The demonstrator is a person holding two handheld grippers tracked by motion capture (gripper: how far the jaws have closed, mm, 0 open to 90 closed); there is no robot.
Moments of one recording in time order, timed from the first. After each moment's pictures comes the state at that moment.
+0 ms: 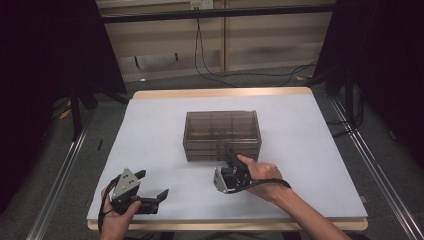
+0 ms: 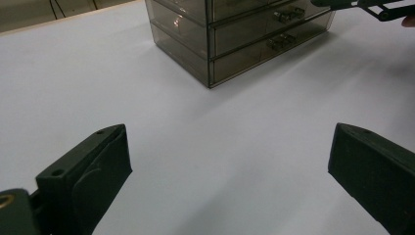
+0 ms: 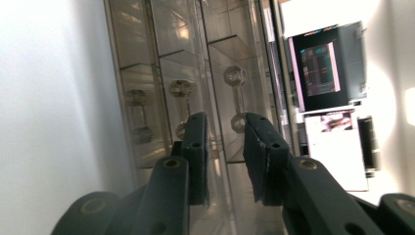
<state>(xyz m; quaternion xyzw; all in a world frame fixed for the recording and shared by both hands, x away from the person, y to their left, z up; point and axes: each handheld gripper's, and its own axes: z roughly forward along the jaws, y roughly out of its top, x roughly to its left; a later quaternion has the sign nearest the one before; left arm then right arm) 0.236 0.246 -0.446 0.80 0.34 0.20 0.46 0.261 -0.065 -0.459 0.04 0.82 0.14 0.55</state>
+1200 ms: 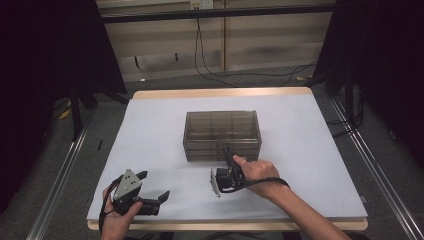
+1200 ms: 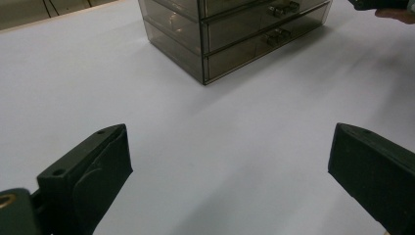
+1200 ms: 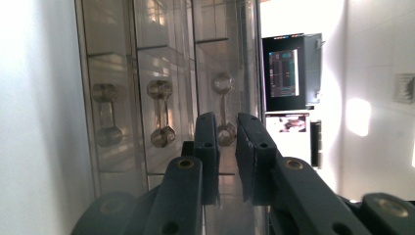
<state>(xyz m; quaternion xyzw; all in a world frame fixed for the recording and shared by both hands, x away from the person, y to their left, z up) 0.234 0.243 -0.446 0.81 0.33 0.20 0.45 0.266 -0.055 -0.470 0.00 0.79 0.08 0.61</state>
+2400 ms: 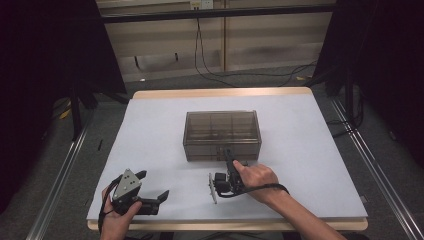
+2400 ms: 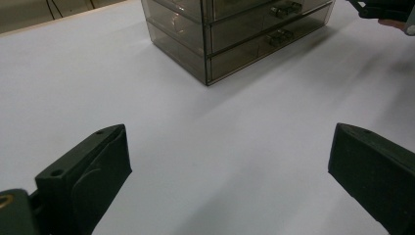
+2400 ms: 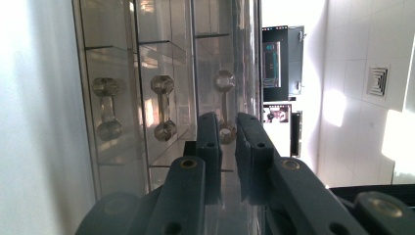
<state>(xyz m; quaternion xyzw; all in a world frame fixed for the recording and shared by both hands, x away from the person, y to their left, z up) 0.235 0.245 -0.446 0.81 0.33 0.20 0.45 0.257 -0.049 -0.478 0.00 0.77 0.06 0.64</state>
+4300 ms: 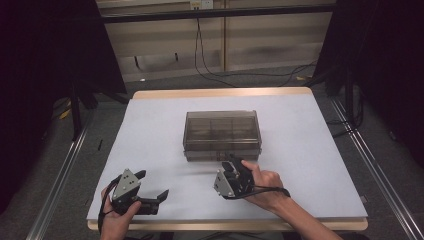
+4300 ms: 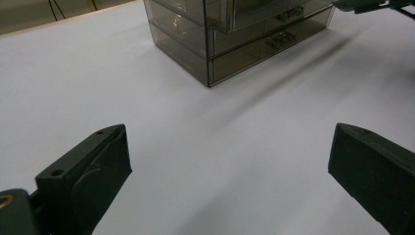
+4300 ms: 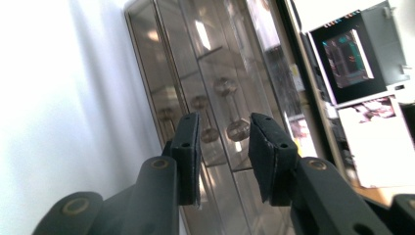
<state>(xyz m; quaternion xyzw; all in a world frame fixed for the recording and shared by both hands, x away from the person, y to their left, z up) 0.234 0.245 -0.446 0.80 0.34 0.20 0.45 0.240 -0.068 -0.446 0.09 0.83 0.21 0.50</state>
